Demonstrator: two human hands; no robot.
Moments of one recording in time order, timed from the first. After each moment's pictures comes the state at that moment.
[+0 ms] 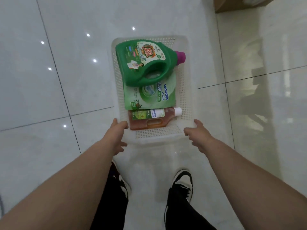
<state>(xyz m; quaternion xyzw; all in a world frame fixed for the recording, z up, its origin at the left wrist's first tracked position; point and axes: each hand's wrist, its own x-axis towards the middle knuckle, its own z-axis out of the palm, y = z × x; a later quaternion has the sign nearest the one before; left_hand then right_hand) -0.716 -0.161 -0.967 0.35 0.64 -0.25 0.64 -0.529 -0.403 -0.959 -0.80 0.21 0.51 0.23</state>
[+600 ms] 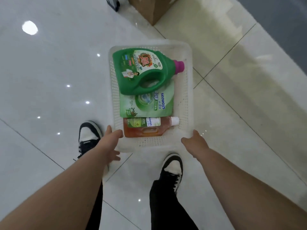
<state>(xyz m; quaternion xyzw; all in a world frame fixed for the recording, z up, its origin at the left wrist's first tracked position) -0.496 -0.045 -0.964 0.51 0.55 -0.43 0.51 -0.484 -0.356 -0.975 -0.76 0.34 0.48 0.26</state>
